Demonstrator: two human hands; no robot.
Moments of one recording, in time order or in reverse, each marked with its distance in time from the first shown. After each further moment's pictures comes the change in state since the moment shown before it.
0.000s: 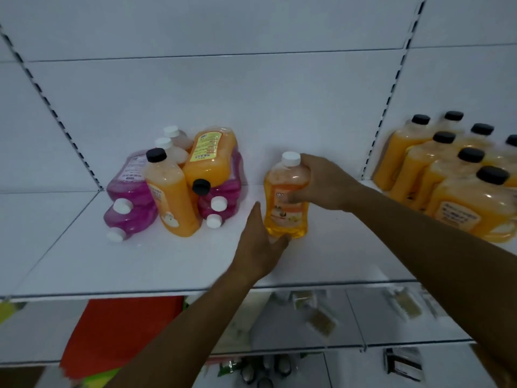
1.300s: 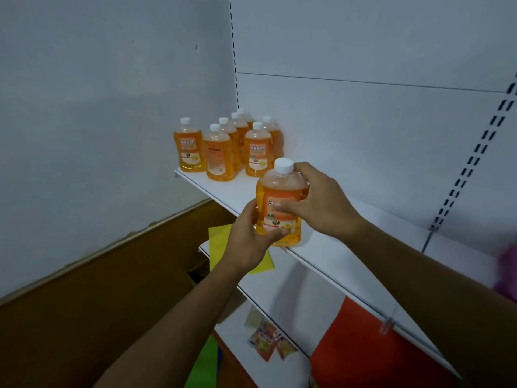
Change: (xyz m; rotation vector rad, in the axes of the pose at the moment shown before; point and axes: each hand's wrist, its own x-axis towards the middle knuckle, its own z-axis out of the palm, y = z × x) left_hand -0.202 -0.245 -0.515 -0.033 0.832 -0.115; right_hand 0.112 -0.475 0.411 0.337 -0.330 -0.633
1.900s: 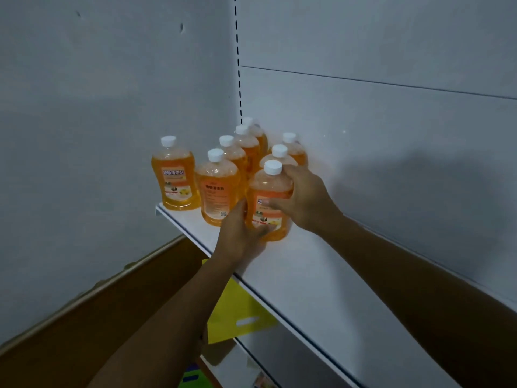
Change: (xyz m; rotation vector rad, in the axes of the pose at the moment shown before) left_hand 0.218 -0.111 -0.048 0.020 -0.021 -0.094; right_hand 0.233 0.086 0.092 -0.211 0.036 0.085
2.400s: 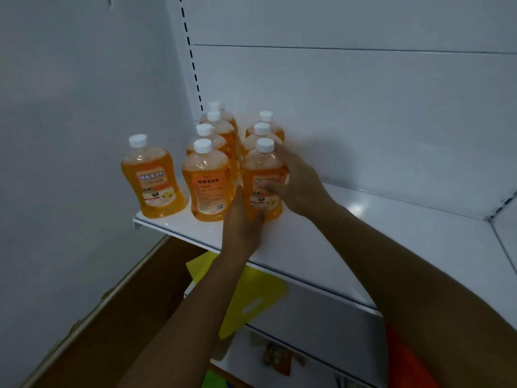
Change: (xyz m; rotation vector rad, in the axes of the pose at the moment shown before) left_hand 0.019 -0.036 -0.008 0.218 -0.104 0.184; right_hand -0.011 -0.021 0.034 -0.025 0.194 0.182
